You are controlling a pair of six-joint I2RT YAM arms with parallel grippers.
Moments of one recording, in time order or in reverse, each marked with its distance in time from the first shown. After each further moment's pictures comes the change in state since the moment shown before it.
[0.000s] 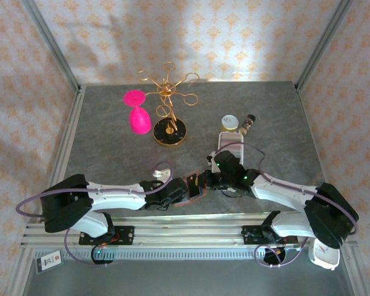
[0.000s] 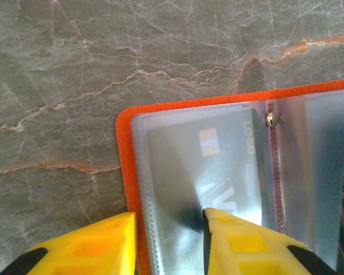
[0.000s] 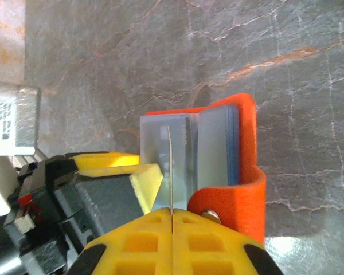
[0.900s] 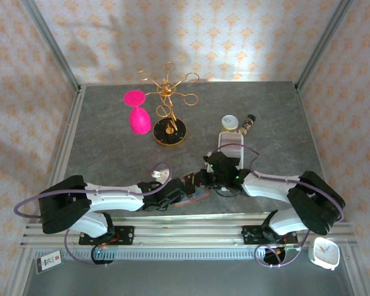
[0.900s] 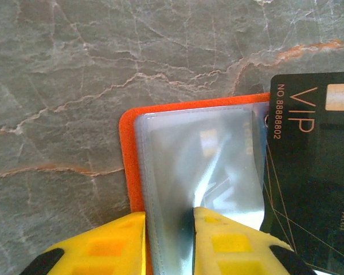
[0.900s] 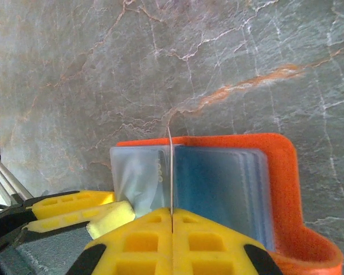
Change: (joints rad) left arm 0.000 -0.018 -0.032 0.050 -0.002 0.000; right arm 0.027 0.143 0.008 0.132 0.076 0.055
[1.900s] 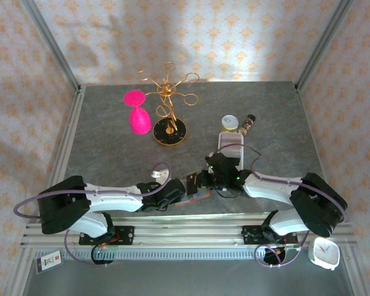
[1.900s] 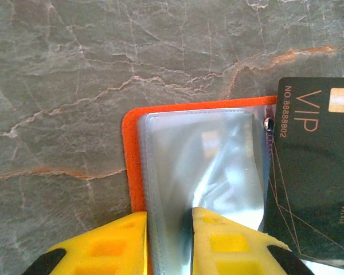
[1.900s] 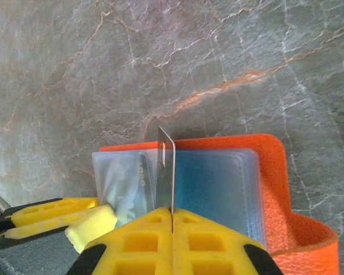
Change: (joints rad) left arm 0.000 -0.006 -0.021 0.042 0.000 0.000; right arm 0.011 -0.026 -0.006 -0.046 0.080 0.005
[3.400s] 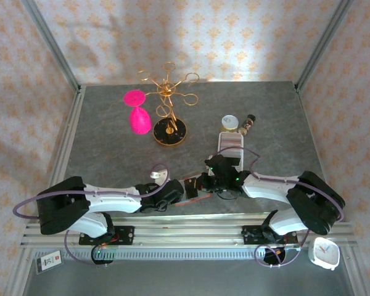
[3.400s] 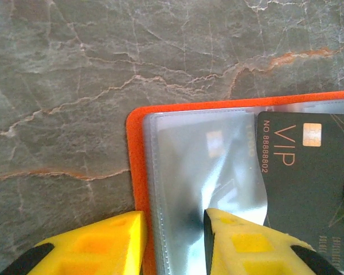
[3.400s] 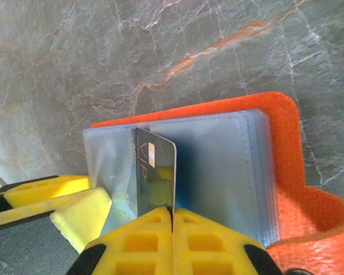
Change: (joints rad) left arm 0.000 -0.011 -0.034 0.050 0.000 -0.013; right arm 0.000 0.029 -0.020 0.011 -0.077 0.016
